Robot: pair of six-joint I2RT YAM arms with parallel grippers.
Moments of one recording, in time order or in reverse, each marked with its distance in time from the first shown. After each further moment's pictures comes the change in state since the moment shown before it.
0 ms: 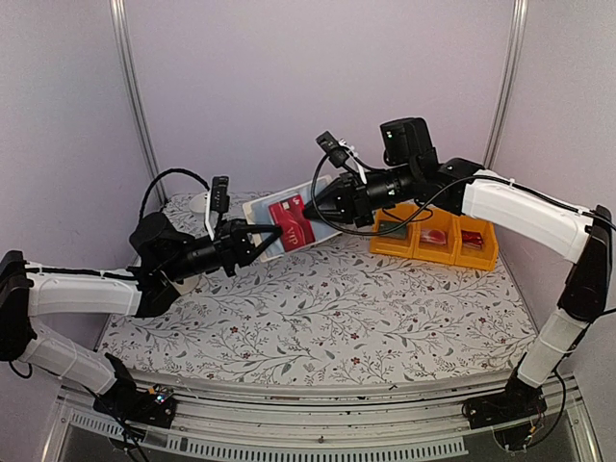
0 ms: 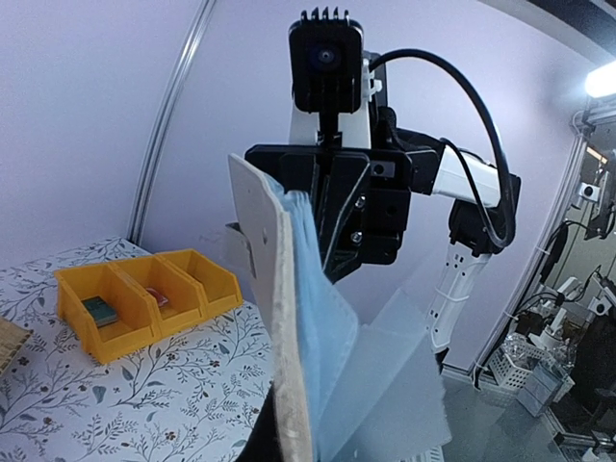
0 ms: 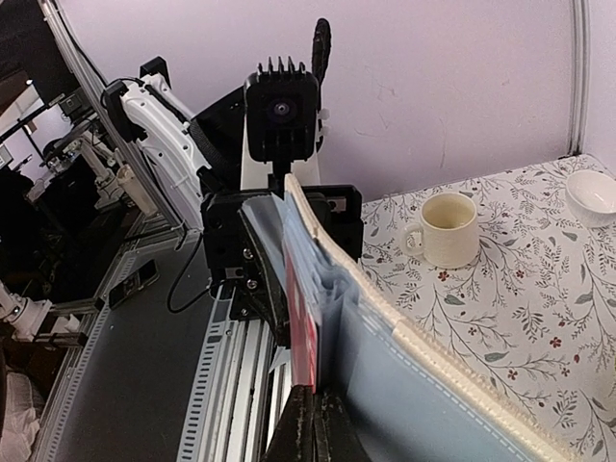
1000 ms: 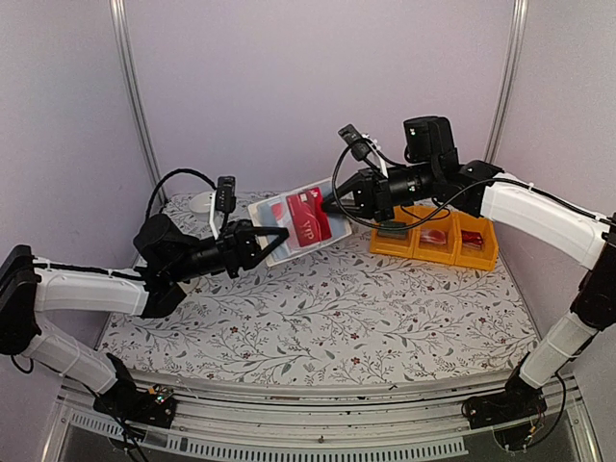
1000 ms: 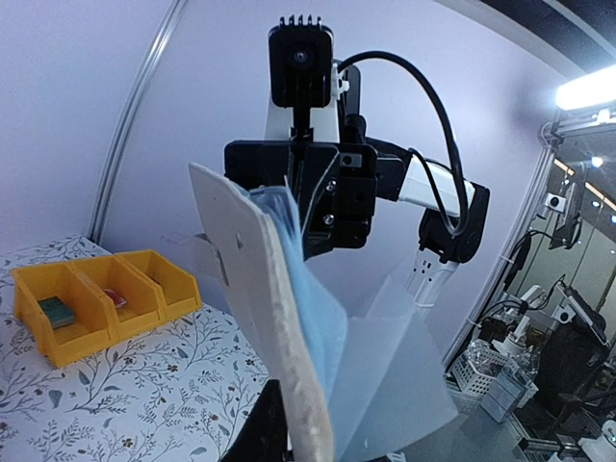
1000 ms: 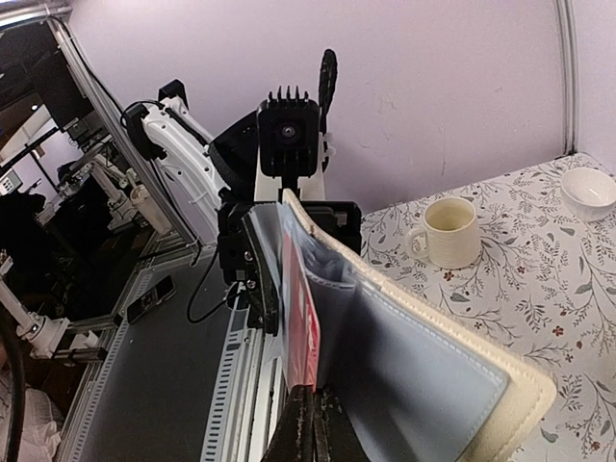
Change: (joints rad) left arm -0.030 0.047 0.015 0.088 0.044 -0.092; right arm -0.064 -0.093 -0.092 0.050 -0.054 0.082
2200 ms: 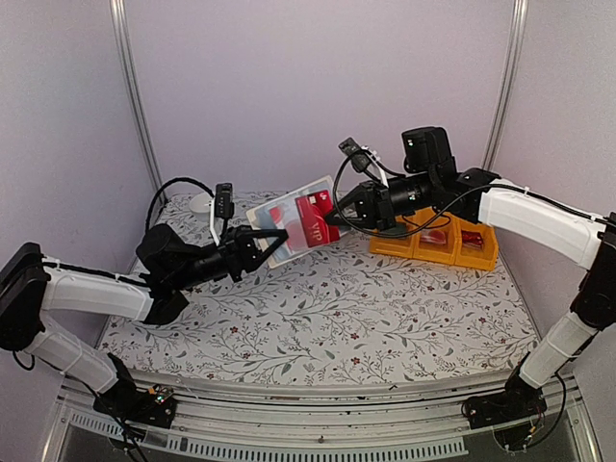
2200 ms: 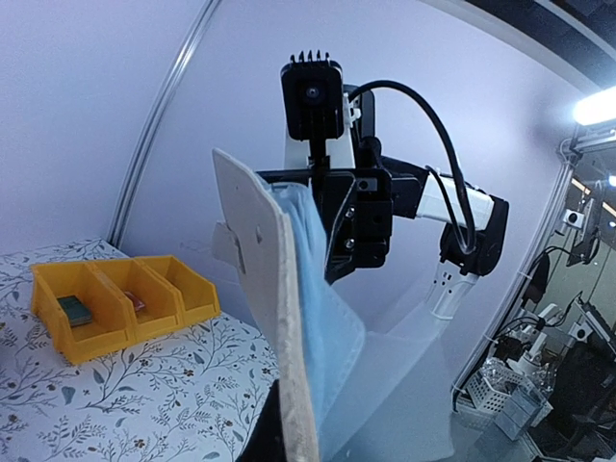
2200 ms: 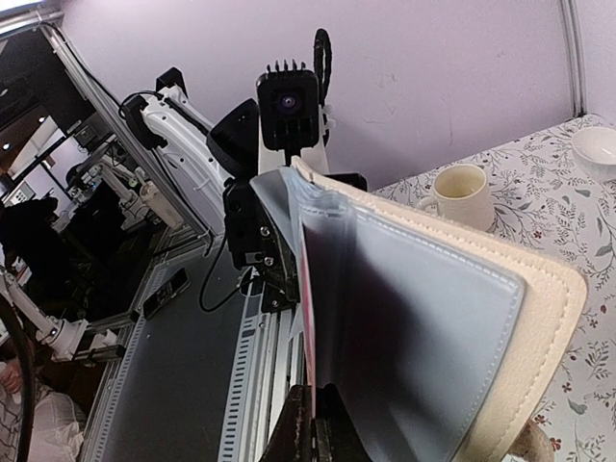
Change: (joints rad) left arm -0.011 0.038 -0.049 0.103 -0.087 -0.011; right arm -0.019 -0.005 -0.061 0.006 -0.037 0.038
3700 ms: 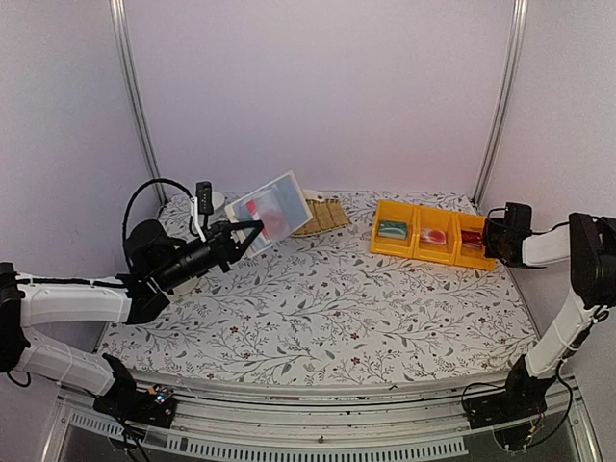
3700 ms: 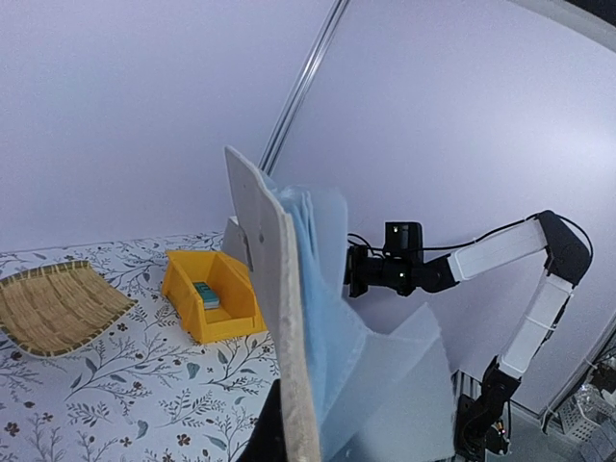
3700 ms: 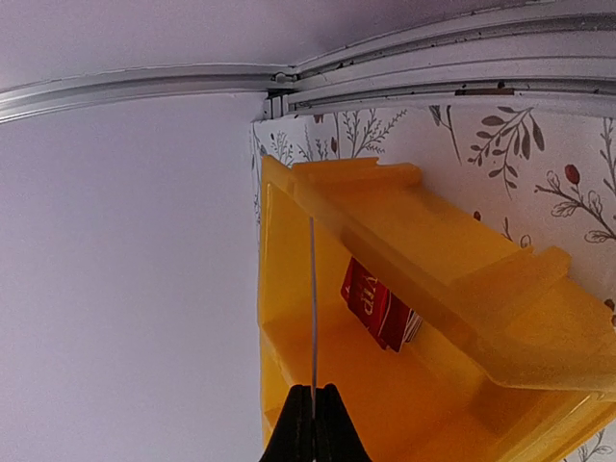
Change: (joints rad) left arm 0.092 -0.168 -0.045 -0.292 -0.211 0.128; right arm -0.813 0.054 -0.658 0.637 1.028 1.402
